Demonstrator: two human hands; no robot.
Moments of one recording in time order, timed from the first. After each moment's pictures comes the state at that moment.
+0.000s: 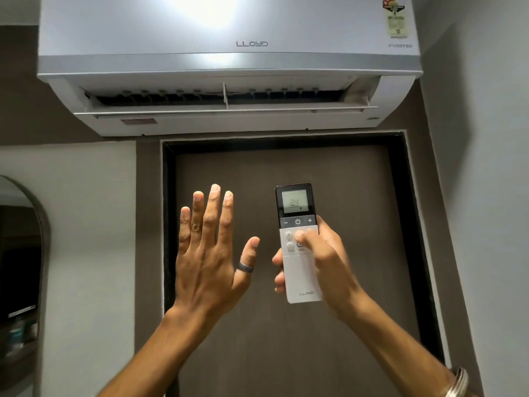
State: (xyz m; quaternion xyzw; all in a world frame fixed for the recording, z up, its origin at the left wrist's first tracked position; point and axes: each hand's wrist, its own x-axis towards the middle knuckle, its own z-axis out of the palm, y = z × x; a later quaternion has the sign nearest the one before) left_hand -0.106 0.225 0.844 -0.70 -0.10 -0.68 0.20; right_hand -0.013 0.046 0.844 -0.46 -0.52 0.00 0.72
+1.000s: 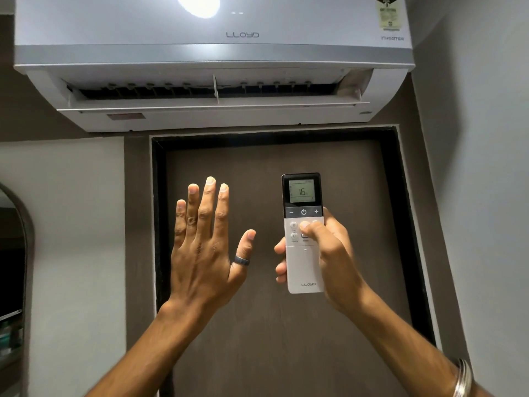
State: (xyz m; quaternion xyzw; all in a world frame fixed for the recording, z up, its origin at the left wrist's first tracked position) left_hand -0.101 0.221 0.850 -0.71 -0.09 -0.67 0.19; right_hand -0.004 0.042 0.844 -0.42 -0.51 -0.01 0.75
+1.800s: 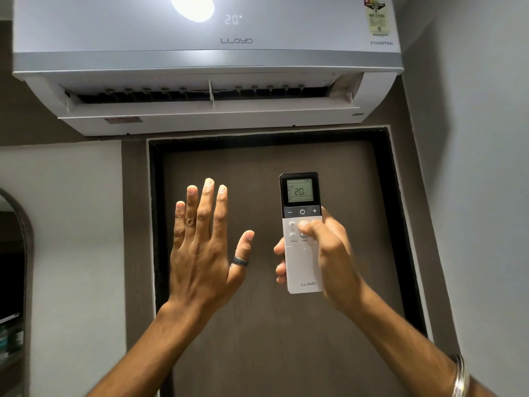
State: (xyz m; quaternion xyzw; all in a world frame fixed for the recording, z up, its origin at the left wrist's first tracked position) left_hand -0.108 0.211 0.848 -0.71 -0.08 -0.67 0.19; right_hand -0.021 0.024 0.844 -0.42 -0.51 0.00 0.75
